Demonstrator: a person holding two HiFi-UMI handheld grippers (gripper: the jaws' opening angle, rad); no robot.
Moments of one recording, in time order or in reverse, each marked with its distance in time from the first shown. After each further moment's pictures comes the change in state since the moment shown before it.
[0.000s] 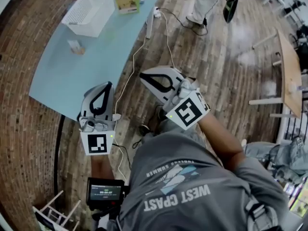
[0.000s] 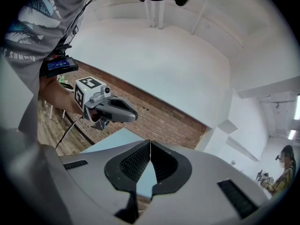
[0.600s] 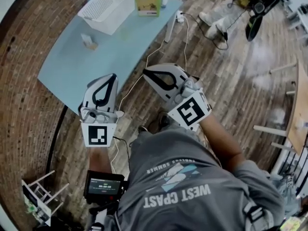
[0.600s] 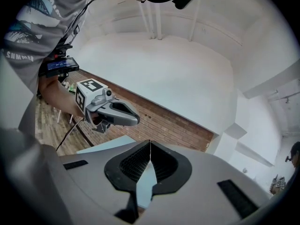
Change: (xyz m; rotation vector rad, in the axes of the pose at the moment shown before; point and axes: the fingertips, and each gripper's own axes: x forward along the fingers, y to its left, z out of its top) left arm 0.076 0.020 -0.006 0.075 0.116 0.098; right arm 0.018 -0.074 -0.022 -0.010 -0.150 0.102
